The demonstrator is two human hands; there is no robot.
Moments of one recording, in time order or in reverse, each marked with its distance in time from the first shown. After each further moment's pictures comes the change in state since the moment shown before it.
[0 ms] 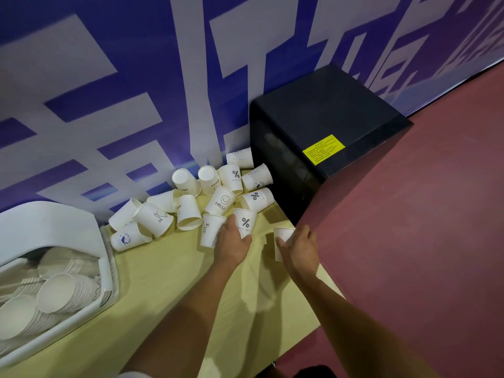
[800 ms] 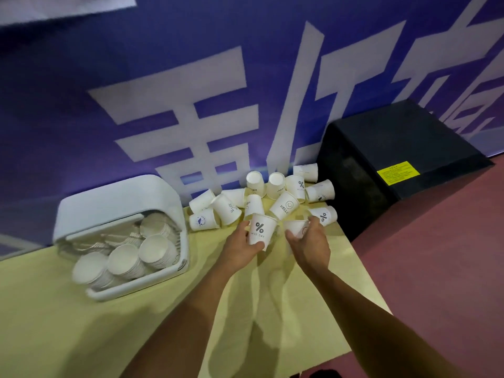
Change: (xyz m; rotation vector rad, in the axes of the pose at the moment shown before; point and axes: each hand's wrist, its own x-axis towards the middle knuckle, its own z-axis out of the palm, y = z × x) left_hand -0.063 -0.089 -0.119 -0.394 -0.034 -0.064; right_hand -0.056 -0.120 0.025 0.068 -0.053 -0.225
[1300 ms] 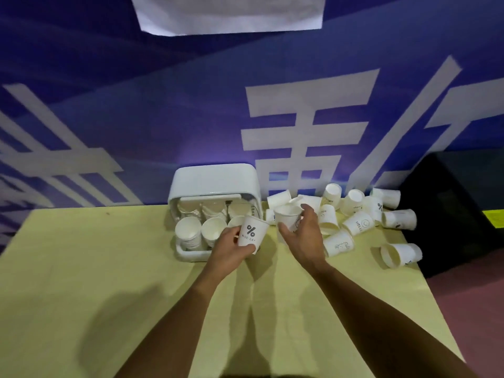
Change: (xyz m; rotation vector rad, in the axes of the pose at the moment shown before) left_hand -0.100 -0.106 -0.157 -0.175 0.343 -0.044; right_hand -0.086 -0.147 0.093 0.171 -0.211 -0.390
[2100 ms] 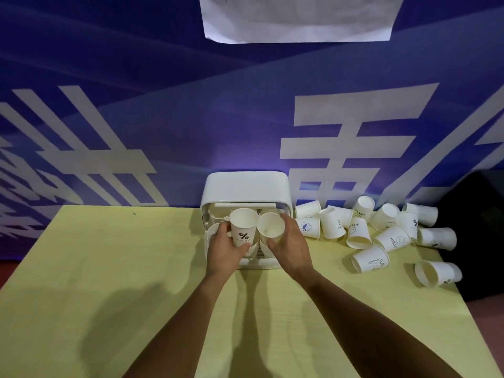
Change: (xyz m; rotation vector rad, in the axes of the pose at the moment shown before) left_hand 0.011 -0.029 -0.075 0.039 0.329 0.038; right_hand -0.013 -0.055 0.093 -0.049 -0.169 -0.220
